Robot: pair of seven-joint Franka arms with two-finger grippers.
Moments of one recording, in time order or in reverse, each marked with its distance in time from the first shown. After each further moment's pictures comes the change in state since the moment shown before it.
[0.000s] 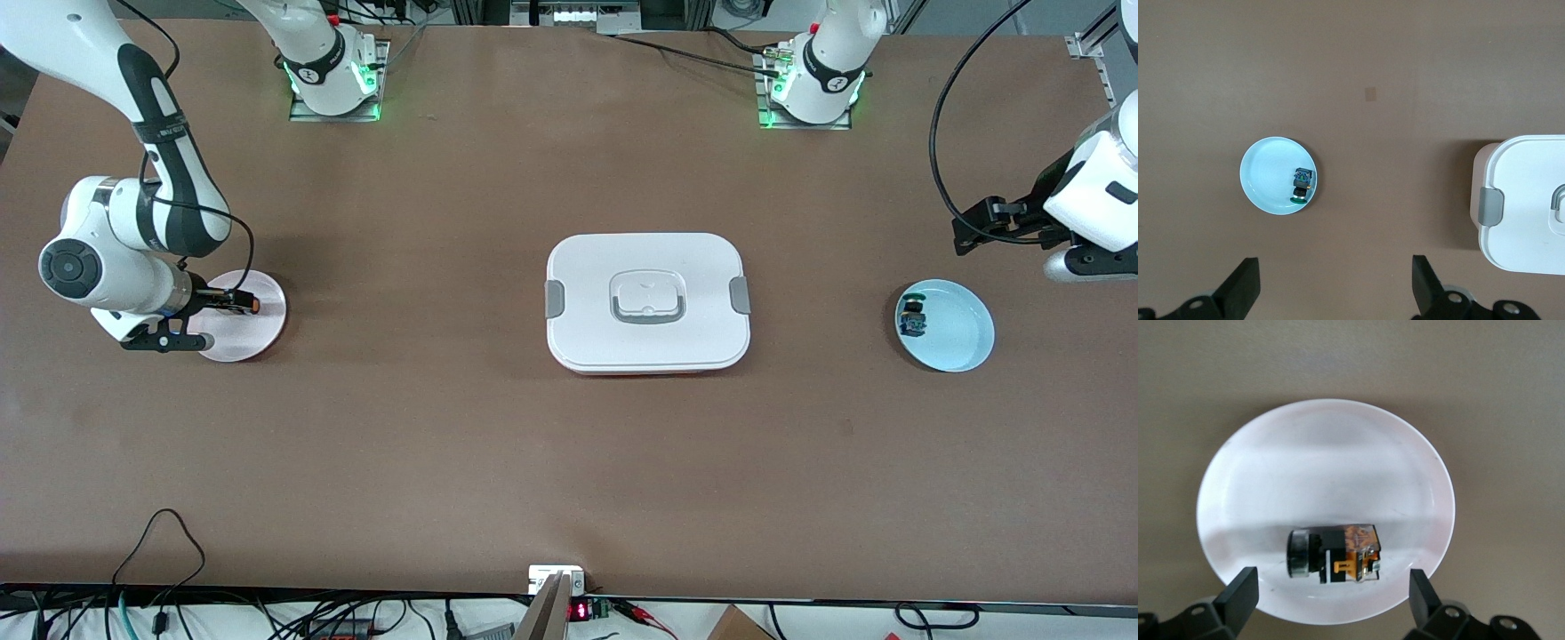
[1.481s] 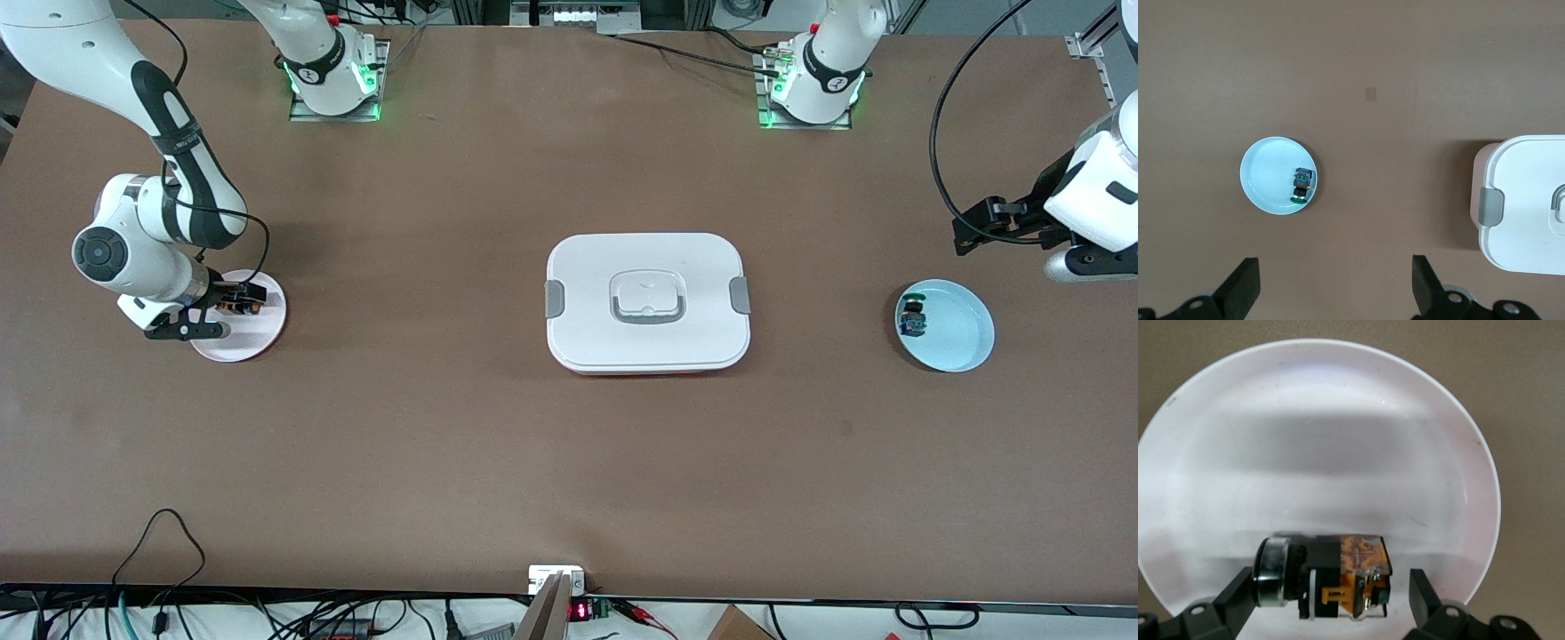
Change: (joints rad) left arm 0.001 0.000 0.001 0.000 0.000 0.000 0.000; right arm -0.032 0.024 0.000 -0.139 -0.001 0.220 -0.069
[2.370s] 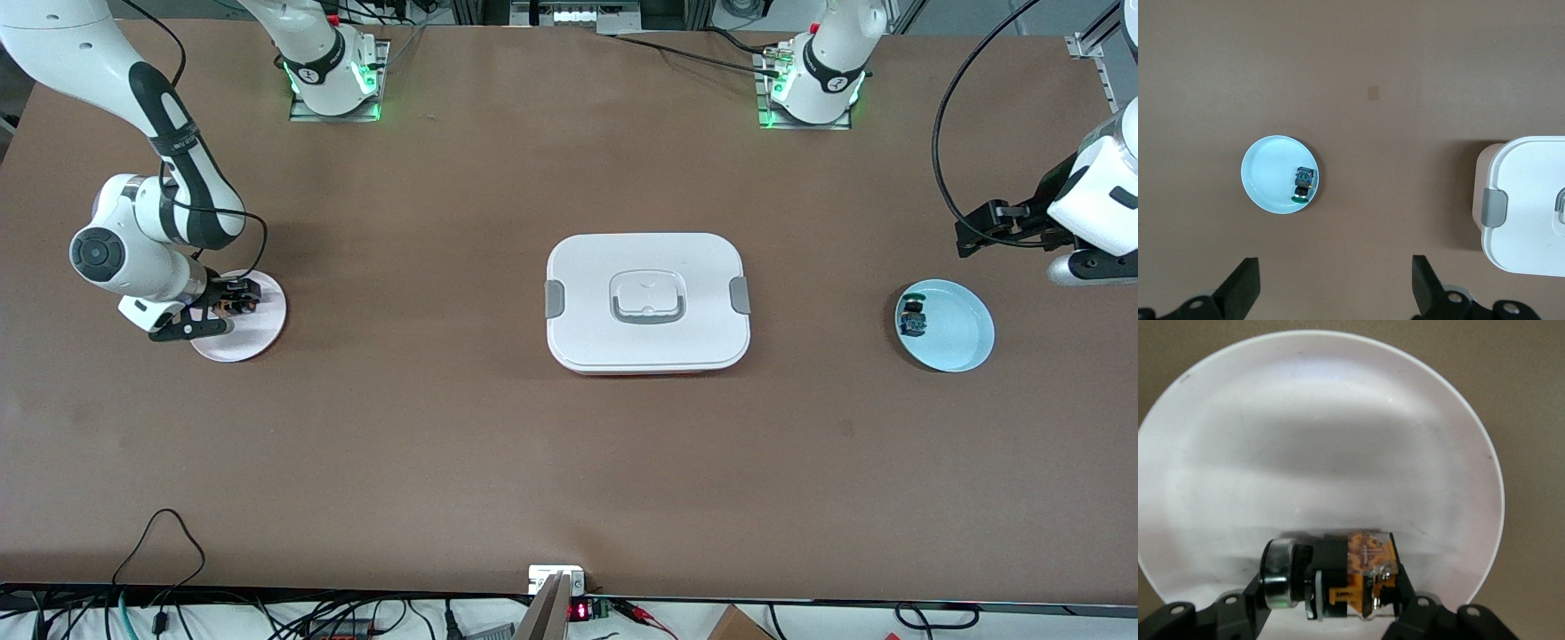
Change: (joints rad) left arm 0.003 0.006 0.004 0.000 0.000 0.000 0.000; right arm -0.008 -0.001 0.003 0.007 -0.001 -0.011 -0.122
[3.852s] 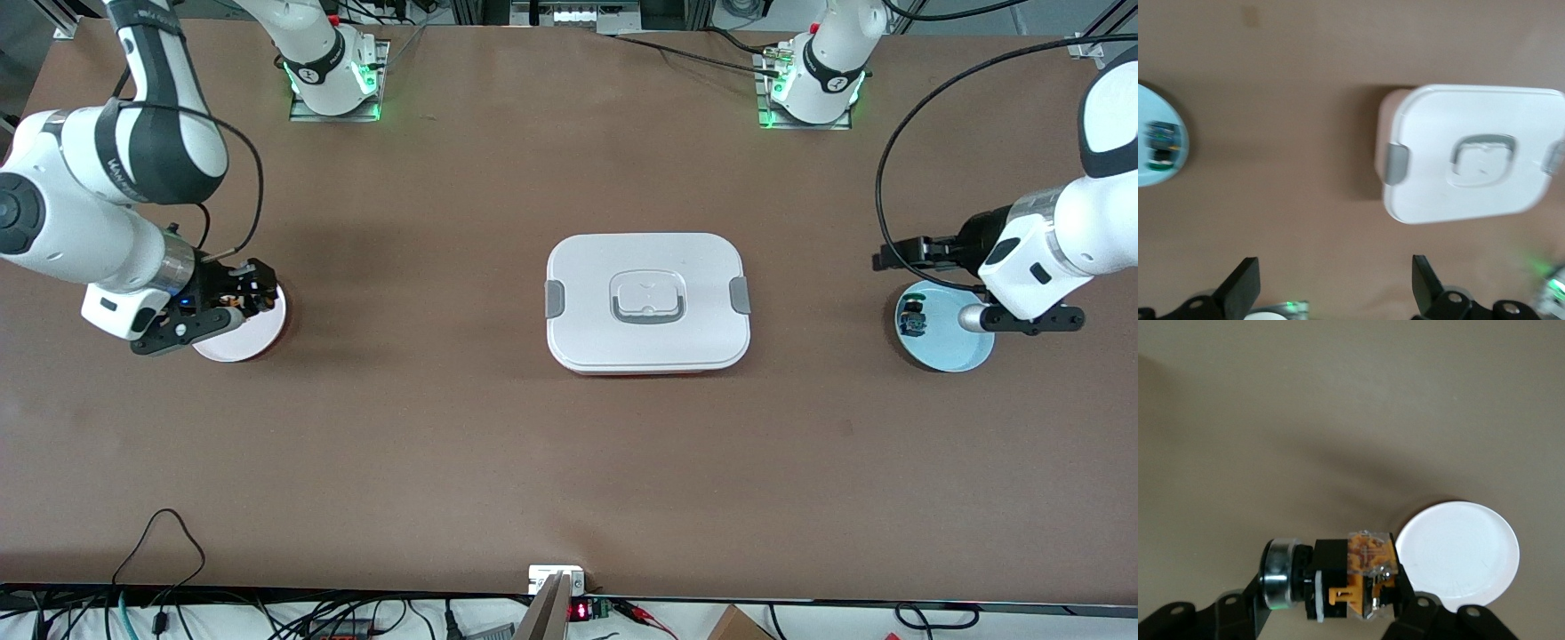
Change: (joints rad) left arm 0.036 0.131 0.003 0.004 -0.426 -0.092 0.008; right arm 0.227 -0.208 0.088 0.400 0.214 -0.553 -0.048
